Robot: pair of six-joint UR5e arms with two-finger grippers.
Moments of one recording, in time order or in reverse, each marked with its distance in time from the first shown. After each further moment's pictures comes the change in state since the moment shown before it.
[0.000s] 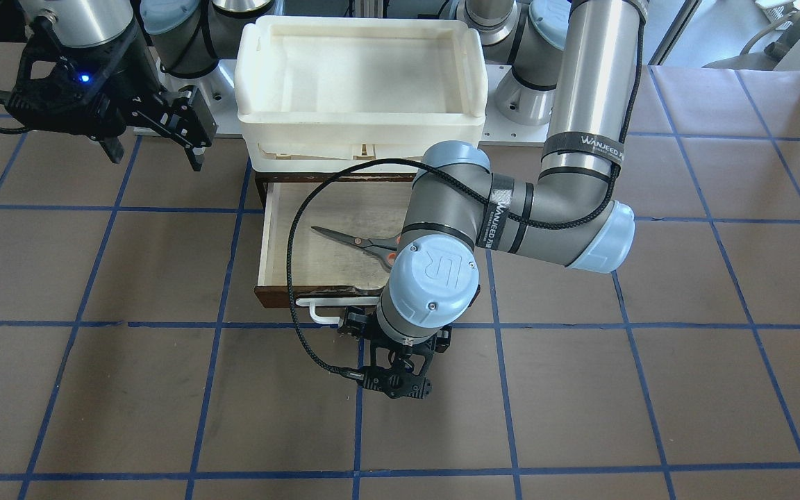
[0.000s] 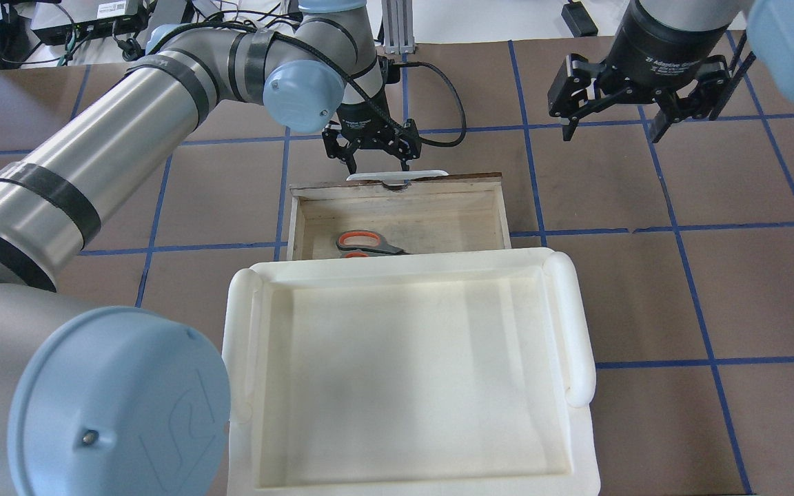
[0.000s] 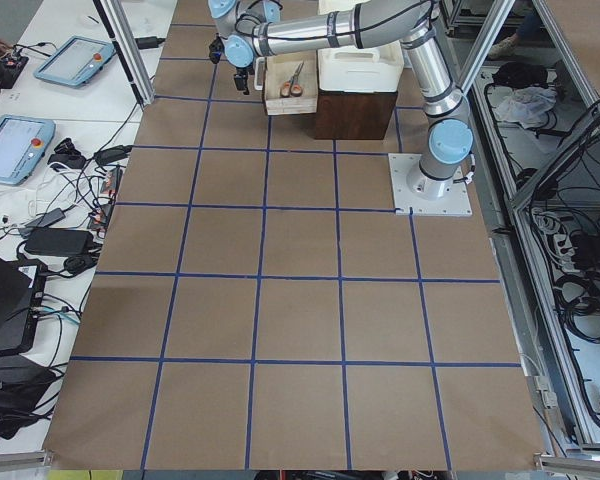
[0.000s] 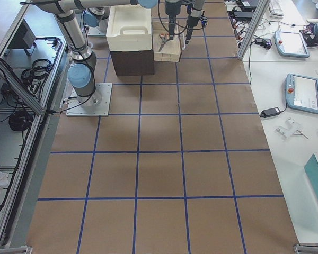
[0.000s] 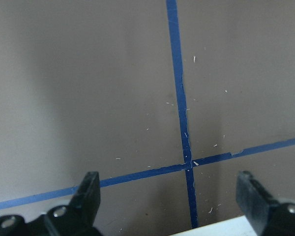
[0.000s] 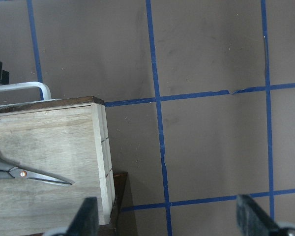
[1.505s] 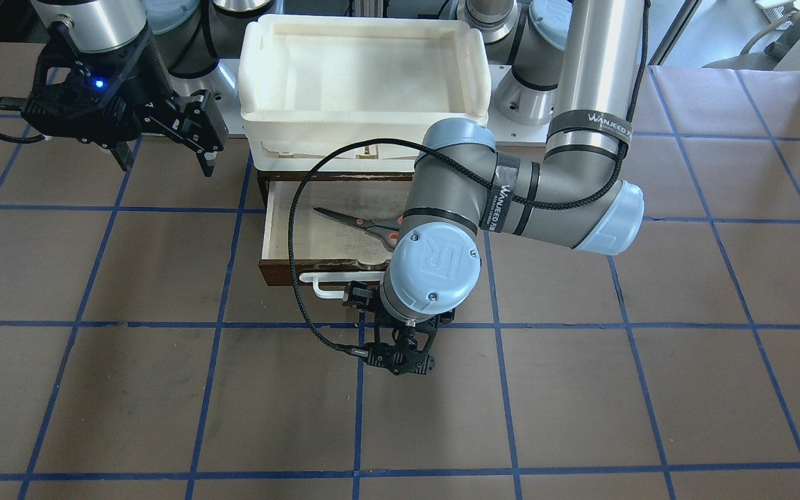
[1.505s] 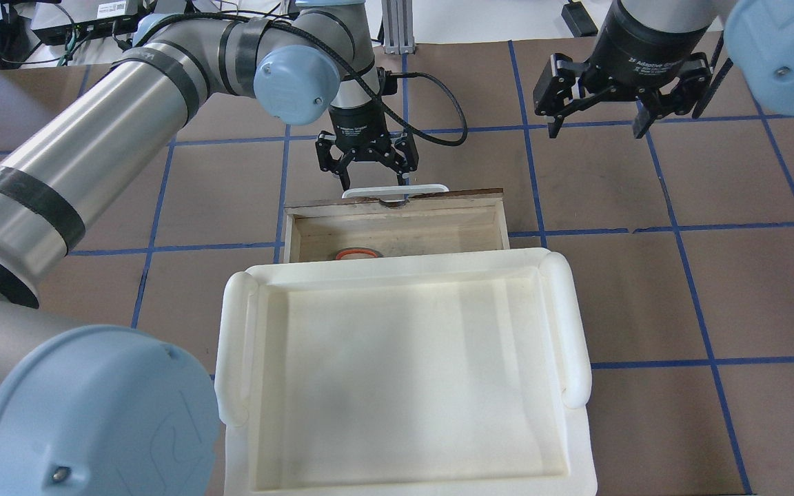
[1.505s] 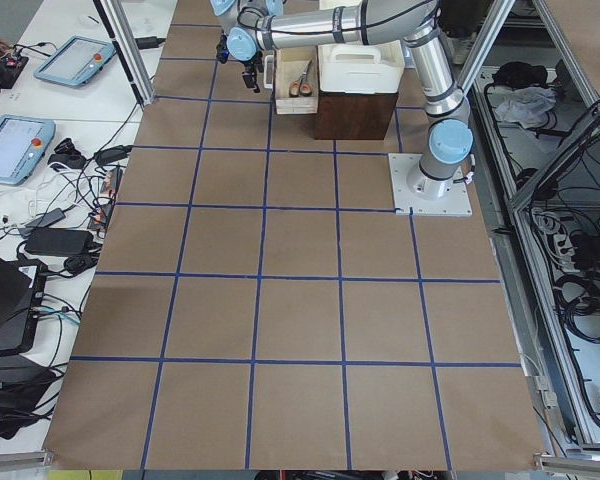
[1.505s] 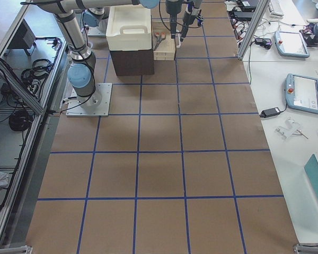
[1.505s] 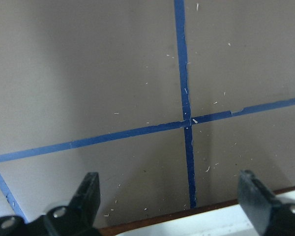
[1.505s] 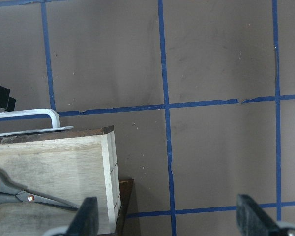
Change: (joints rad) left arm -0.002 0.036 -0.003 -0.157 -0.002 -0.002; right arm 0.011 0.004 0.007 -0.030 0.012 -0.012
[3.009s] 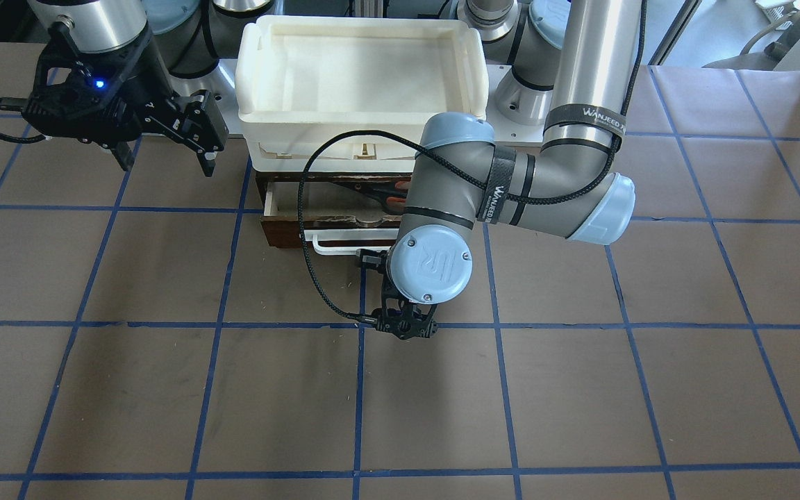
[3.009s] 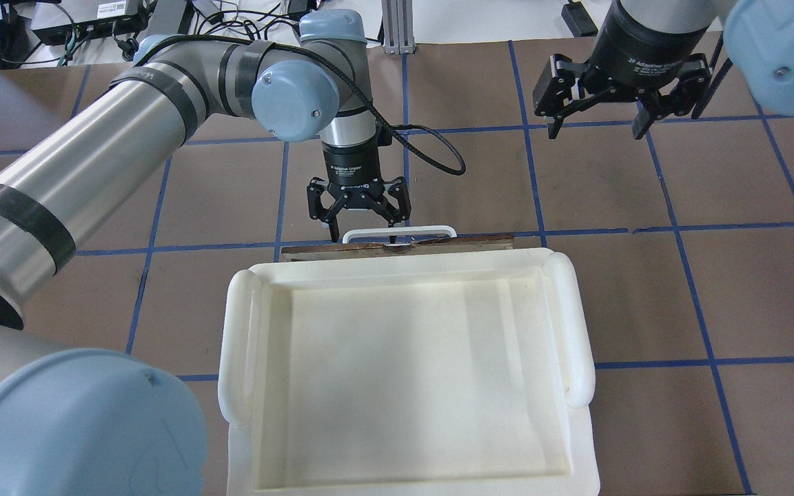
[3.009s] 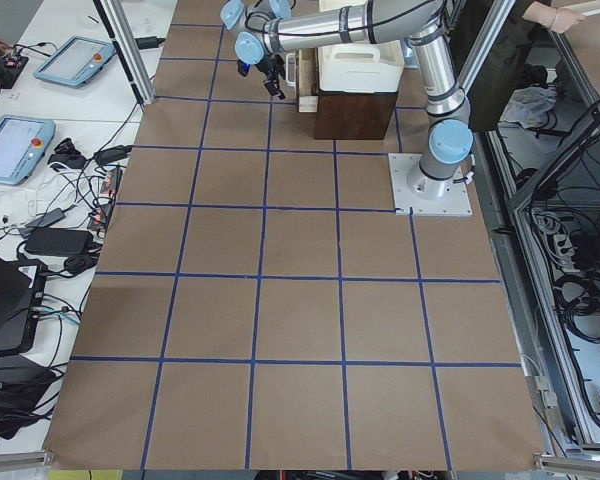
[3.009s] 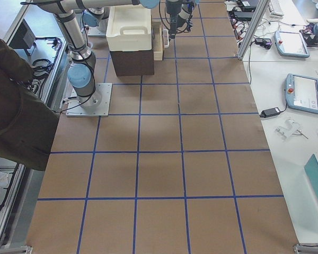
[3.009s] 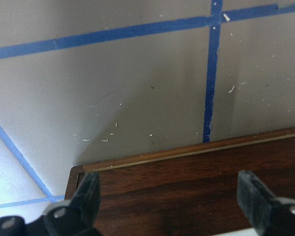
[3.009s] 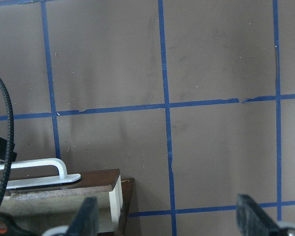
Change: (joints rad) left arm -0.008 0.040 -0.090 -0.189 -0.009 -0.007; right arm 0.000 0.000 0.001 0.001 0.001 0.001
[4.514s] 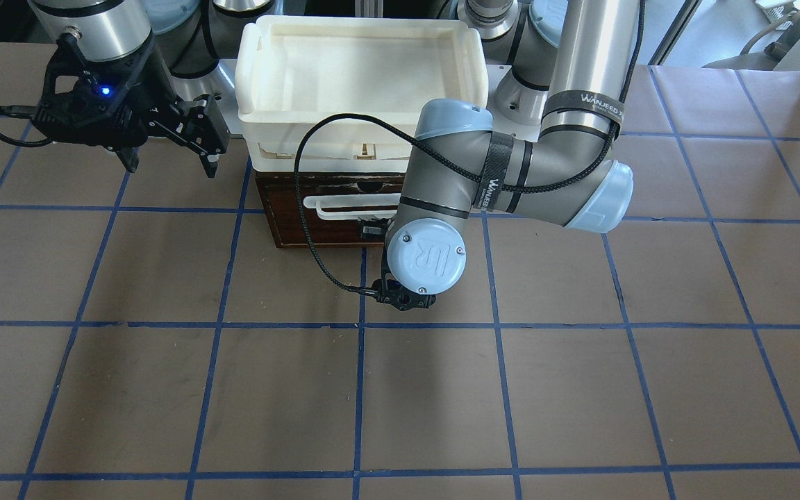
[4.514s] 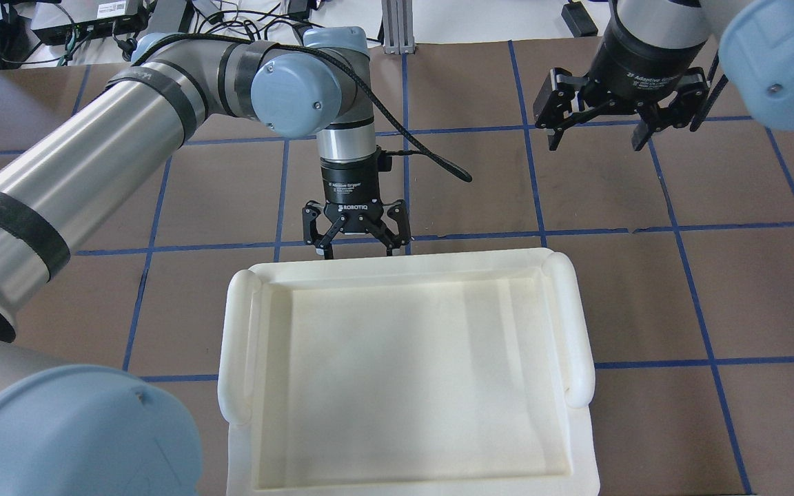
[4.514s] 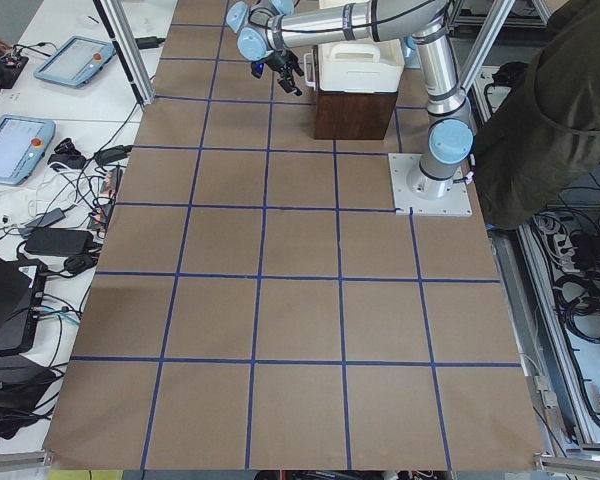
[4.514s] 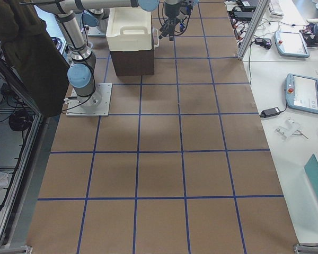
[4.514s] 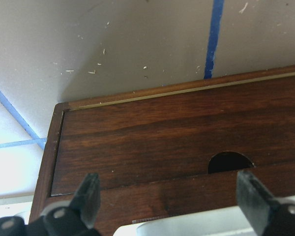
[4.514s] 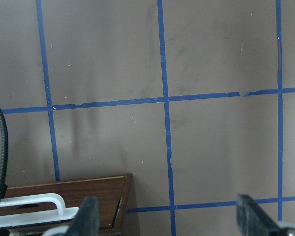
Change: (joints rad) left arm -0.009 0.014 -0.009 -0.173 -0.024 -0.002; right arm -0.003 -0.009 0.031 -0.005 0.000 -0.003
